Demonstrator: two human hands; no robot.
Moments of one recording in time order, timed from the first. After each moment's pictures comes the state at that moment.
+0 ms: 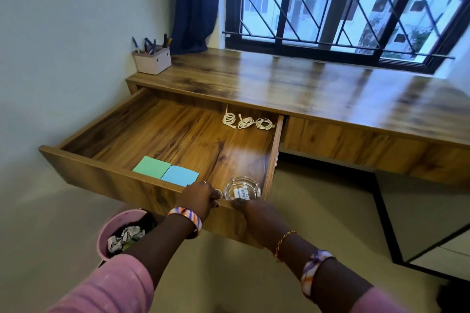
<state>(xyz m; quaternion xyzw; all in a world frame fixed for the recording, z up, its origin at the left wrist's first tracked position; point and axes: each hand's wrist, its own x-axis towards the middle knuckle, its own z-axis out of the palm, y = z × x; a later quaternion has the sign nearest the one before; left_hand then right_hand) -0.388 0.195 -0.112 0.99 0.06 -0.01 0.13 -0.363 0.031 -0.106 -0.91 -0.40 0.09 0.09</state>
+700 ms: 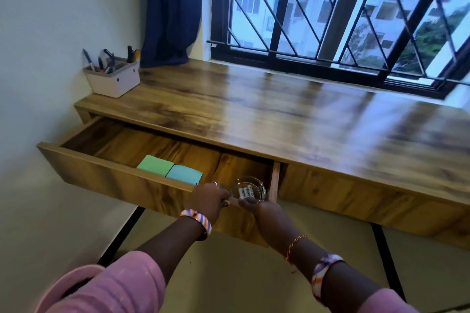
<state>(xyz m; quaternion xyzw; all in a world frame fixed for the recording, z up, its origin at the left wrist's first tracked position) -0.162 0.205 -0.107 0.99 0.02 0.05 0.10 -0.137 0.042 -0.113 -0.93 -0.36 0.07 0.09</state>
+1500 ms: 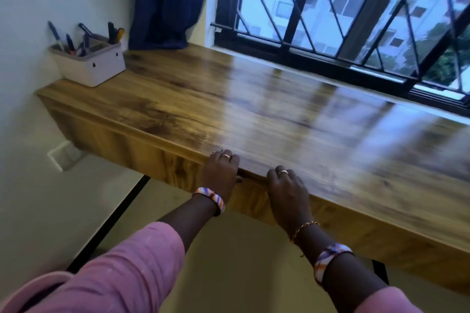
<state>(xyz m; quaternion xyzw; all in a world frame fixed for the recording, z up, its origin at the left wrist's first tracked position) -0.017 0.220 -0.118 0.99 0.02 0.16 0.05 -0.003 0.062 -0.109 -0.95 -0.27 -0.17 -0.03</state>
